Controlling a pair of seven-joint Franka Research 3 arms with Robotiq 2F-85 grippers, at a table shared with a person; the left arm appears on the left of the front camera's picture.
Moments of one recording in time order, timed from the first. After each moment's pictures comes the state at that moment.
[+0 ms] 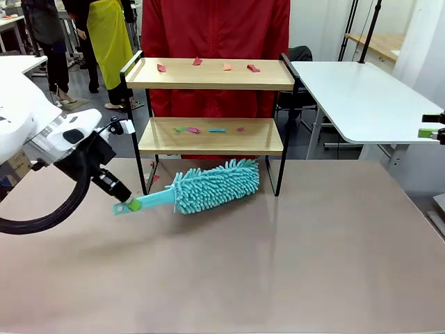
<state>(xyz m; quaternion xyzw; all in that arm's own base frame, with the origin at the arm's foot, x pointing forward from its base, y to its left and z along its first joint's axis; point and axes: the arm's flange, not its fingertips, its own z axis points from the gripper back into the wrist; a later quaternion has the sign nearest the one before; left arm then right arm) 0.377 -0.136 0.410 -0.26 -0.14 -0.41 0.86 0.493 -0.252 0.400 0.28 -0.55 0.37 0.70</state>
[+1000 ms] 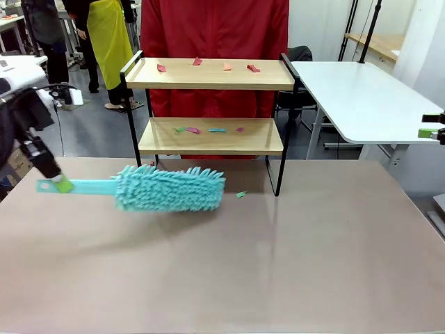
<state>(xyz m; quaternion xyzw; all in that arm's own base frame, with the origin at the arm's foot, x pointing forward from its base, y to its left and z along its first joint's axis) 0.367 -0.057 0.506 -0.17 -0.04 -0.46 0.87 0.493 -0.252 0.400 0.28 -0.55 0.37 0.70</state>
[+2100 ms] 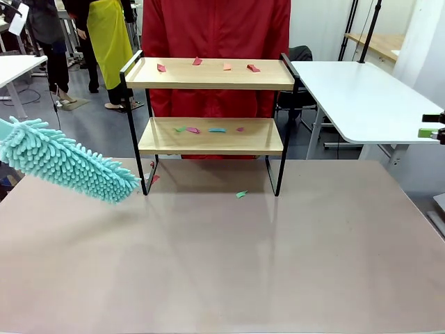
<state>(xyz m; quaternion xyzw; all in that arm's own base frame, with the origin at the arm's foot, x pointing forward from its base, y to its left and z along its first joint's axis) 0.336 -0.051 0.684 0.11 0.08 -0.53 0.84 0.493 -0.252 0.400 0.28 -0.55 0.37 0.70</state>
